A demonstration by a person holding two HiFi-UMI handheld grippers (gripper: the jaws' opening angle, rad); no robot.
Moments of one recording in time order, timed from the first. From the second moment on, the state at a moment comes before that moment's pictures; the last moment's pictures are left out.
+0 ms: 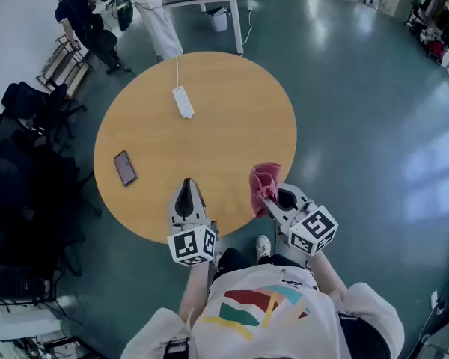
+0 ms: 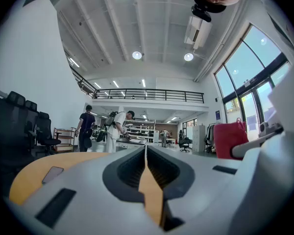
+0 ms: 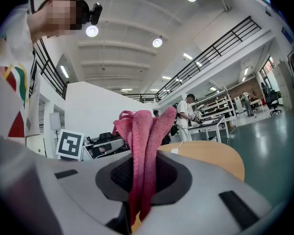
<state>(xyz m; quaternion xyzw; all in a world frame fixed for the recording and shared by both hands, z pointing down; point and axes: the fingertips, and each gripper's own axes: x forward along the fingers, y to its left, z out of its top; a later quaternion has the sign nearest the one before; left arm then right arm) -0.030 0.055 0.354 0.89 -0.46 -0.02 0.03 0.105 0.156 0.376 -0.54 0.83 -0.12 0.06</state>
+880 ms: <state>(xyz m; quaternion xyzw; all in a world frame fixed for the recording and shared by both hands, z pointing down) 0.049 -0.171 0.408 0.87 -0.49 0.01 0.05 0.172 -0.043 0.383 -0.50 0.86 -0.13 0.01</state>
